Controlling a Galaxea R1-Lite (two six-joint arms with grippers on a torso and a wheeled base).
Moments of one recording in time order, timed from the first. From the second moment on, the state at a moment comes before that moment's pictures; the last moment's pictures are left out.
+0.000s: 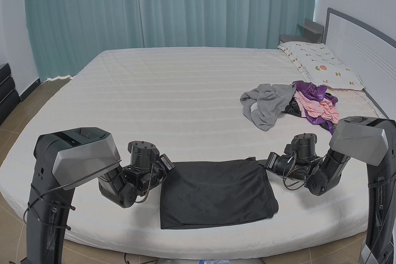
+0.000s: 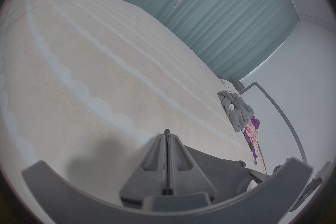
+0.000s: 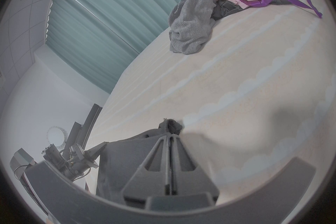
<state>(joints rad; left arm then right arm) -0.40 2.49 -0.98 -1.01 0.10 -0.86 0.27 2.41 -0.85 -1.06 0.22 0.68</state>
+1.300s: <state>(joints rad) -0.40 2.49 -0.97 -1.00 0.12 -0.88 0.24 2.43 -0.89 -1.05 0.21 0.68</state>
